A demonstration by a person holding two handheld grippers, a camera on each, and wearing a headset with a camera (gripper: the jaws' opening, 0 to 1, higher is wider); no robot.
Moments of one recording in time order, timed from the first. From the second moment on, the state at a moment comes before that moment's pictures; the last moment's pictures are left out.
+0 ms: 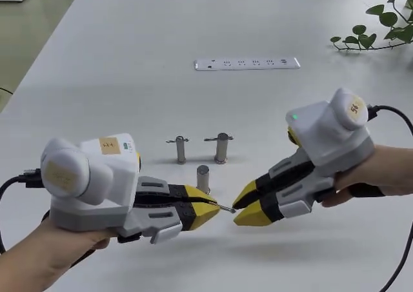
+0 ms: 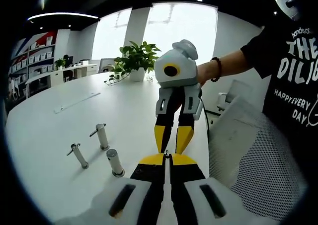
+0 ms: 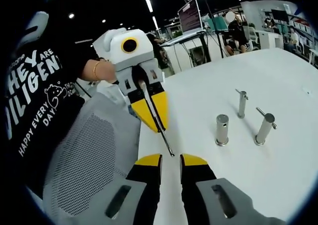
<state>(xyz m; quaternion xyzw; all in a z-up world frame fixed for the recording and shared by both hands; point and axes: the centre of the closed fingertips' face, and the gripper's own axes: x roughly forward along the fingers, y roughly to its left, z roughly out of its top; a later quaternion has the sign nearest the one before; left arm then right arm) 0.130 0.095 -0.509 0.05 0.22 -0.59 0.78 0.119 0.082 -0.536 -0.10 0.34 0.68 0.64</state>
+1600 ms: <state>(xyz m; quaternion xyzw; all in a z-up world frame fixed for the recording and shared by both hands) 0.130 0.093 -0.519 0.06 0.22 -0.58 0.78 0.124 0.077 -0.541 -0.24 0.29 0.69 0.62</state>
